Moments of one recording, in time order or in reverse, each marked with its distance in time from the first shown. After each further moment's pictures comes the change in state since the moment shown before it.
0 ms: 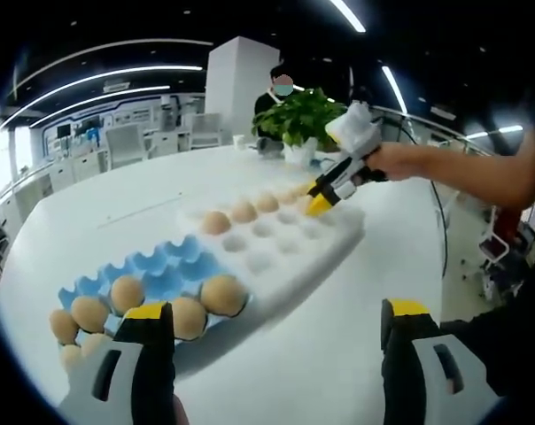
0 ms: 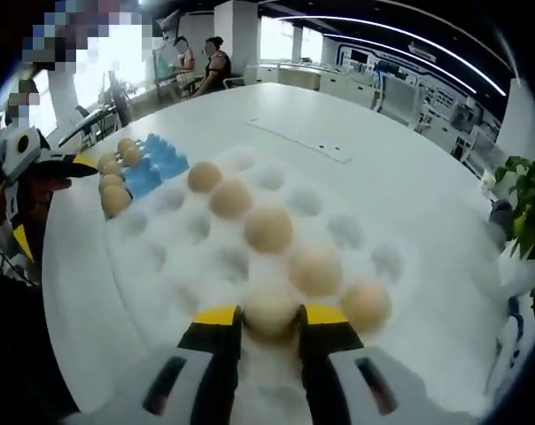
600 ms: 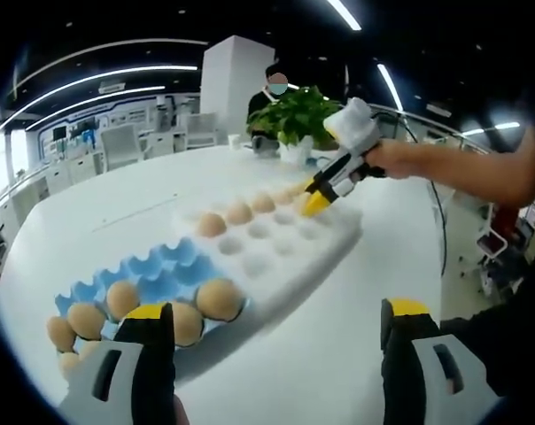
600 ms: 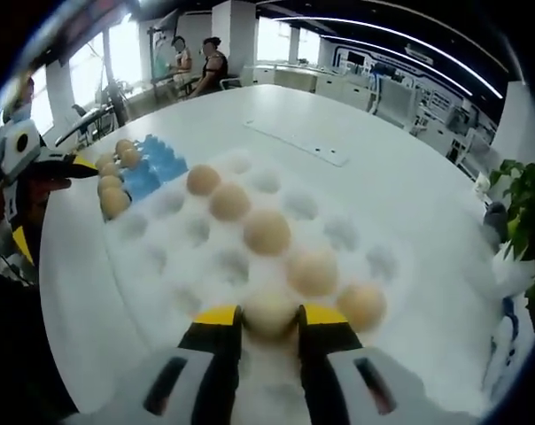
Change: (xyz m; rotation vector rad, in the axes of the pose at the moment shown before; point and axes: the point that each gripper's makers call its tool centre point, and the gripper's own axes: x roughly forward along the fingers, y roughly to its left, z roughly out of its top) left arm 0.004 -0.002 0.005 0.019 0.001 -0.015; right arm -0.009 -0.002 0.002 -0.008 -0.023 -0.035
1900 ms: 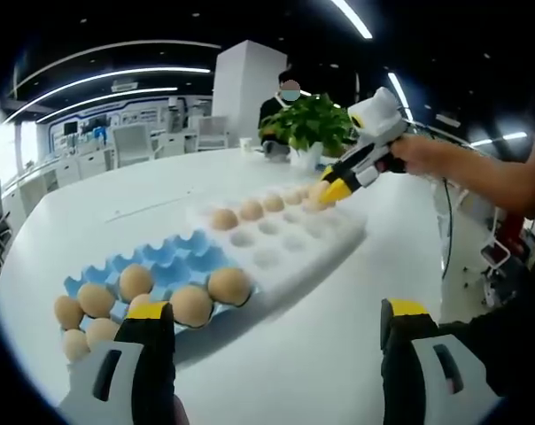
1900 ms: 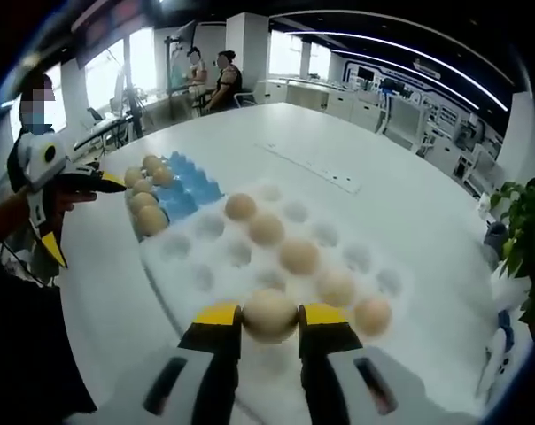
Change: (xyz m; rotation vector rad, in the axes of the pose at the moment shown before) left arm -0.015 0.003 -0.009 -0.041 -0.029 0.034; right arm -0.027 0.032 0.018 -0.035 -0.051 0.045
